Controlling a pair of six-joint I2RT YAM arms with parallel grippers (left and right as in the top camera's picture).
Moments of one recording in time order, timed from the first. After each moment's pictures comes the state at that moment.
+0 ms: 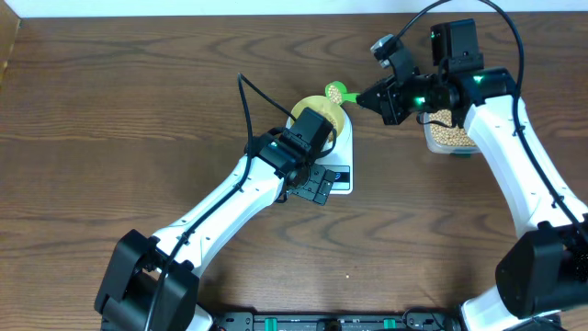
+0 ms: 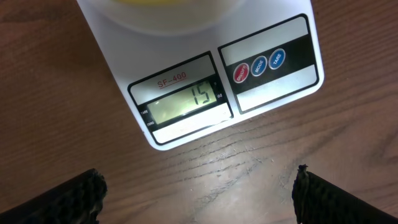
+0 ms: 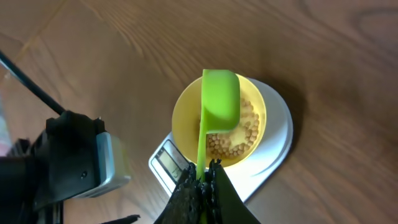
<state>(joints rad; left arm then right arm) -0.63 1.64 1.19 -0.84 -0.01 -0.20 0.20 1.73 1.51 -0.75 -0.71 -0.25</state>
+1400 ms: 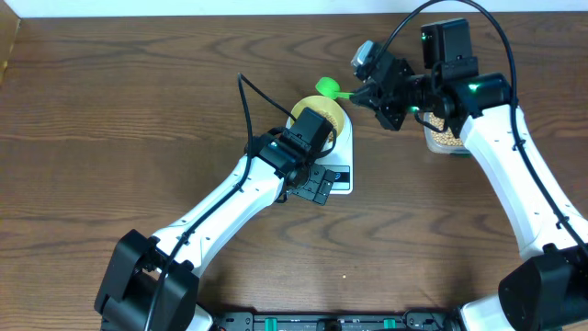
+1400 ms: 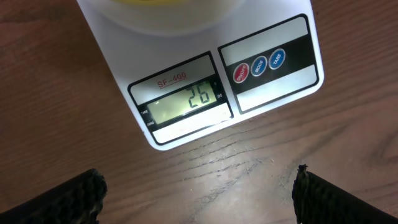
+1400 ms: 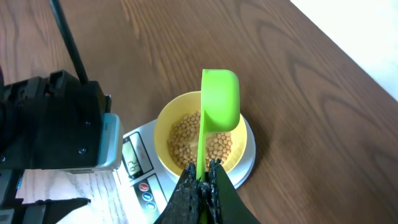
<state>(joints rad) -0.63 1.64 1.19 -0.84 -0.01 -0.20 0.26 1.67 1.51 -0.73 -0.63 -0.64</state>
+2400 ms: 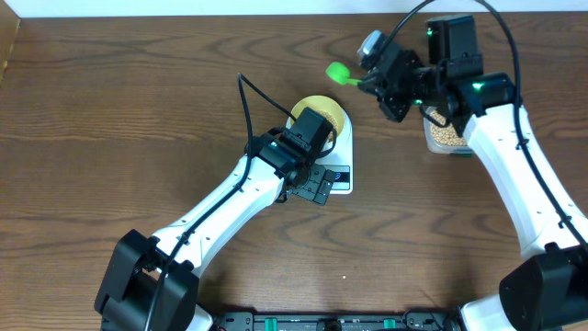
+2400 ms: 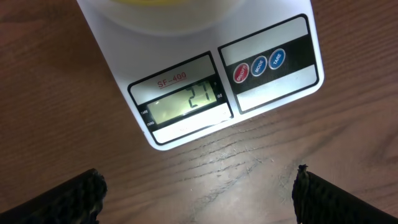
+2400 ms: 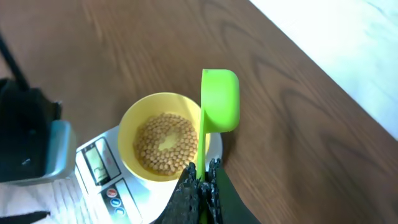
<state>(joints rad) -0.63 1.64 1.19 -0.84 -0.01 -0.20 0.23 1.67 1.51 -0.65 -0.54 -0.58</state>
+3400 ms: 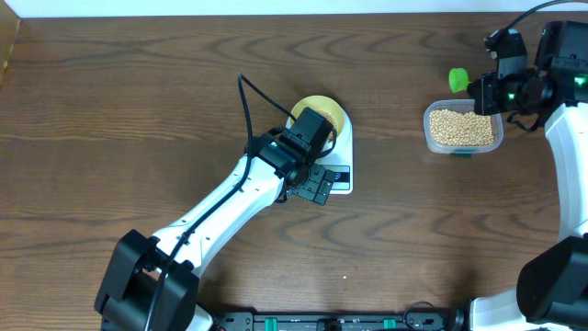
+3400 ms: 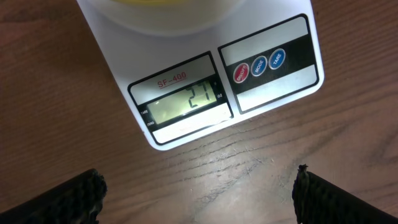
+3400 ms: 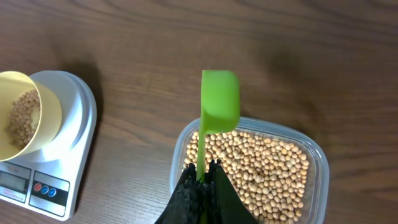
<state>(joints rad) -0.63 1.64 1.19 -0.84 -0.01 -0.20 -0.18 1.67 1.51 -0.84 -0.36 -0.25</state>
